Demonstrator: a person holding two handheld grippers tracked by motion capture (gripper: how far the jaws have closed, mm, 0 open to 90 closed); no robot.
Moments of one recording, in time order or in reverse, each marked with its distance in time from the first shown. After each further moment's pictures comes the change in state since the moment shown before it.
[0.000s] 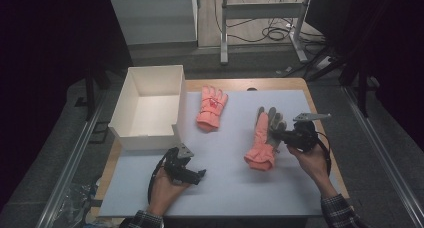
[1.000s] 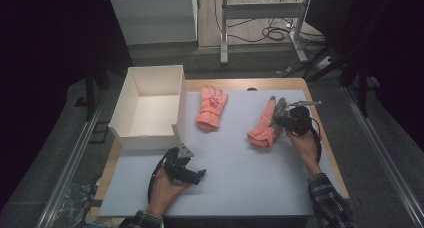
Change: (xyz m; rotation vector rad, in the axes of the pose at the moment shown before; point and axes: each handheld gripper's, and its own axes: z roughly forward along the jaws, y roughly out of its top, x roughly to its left) left arm 0.000 0.000 0.000 0.000 0.000 0.003; right arm -0.058 0.015 0.048 0.041 -0.258 0.104
